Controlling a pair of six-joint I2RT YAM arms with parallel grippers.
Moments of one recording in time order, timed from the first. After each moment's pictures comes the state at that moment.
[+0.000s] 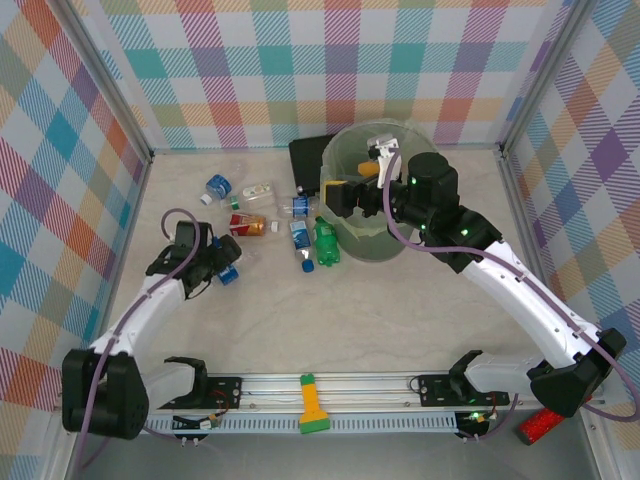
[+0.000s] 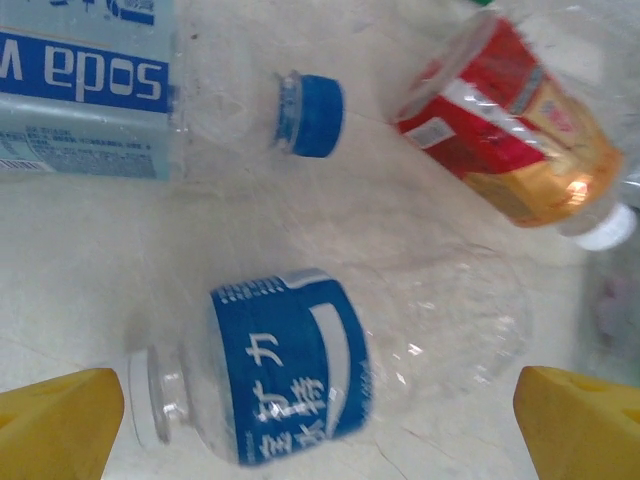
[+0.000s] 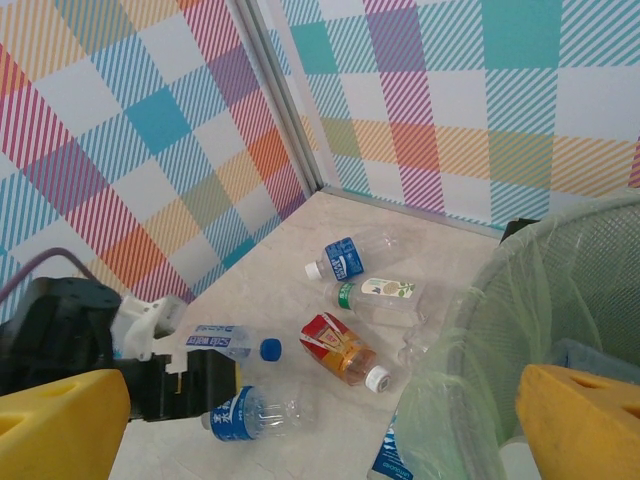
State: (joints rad) left arm -0.11 1.16 0.70 -0.49 -0.08 -0.71; right arm 0.68 1.23 1.36 -0.33 -0.17 0.26
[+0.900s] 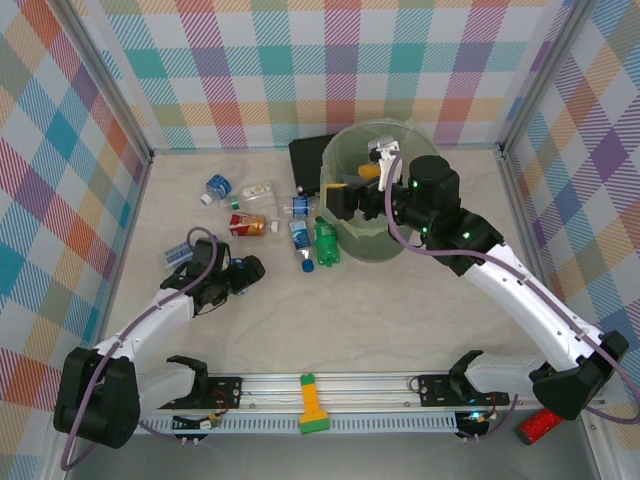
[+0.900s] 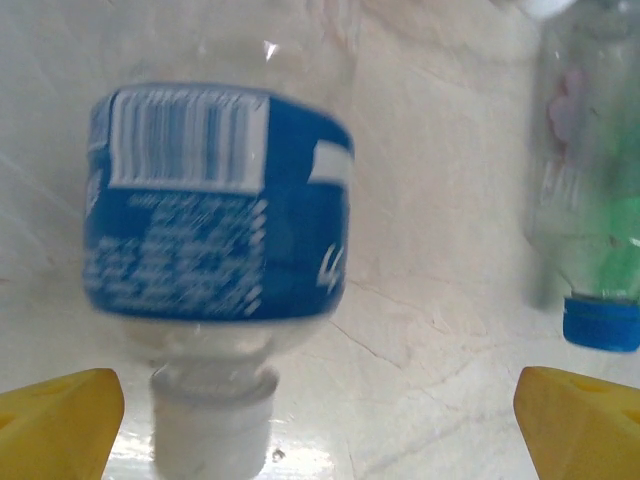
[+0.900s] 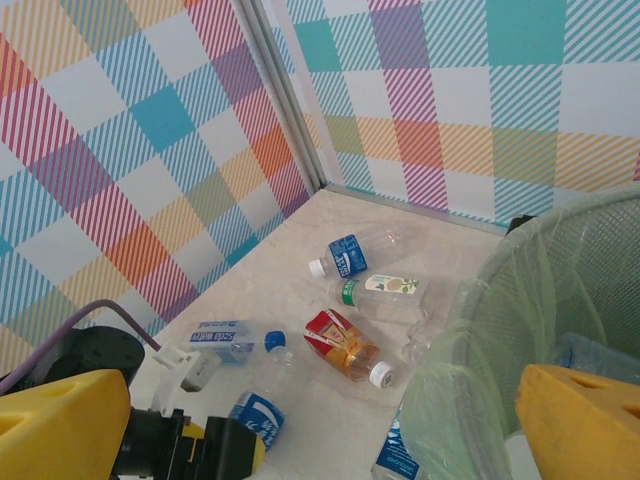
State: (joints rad) left arm -0.27 1.10 0.55 -0.40 0.11 -0.74; right arm 0.69 1.21 1.34 -0.33 -0.17 0.26
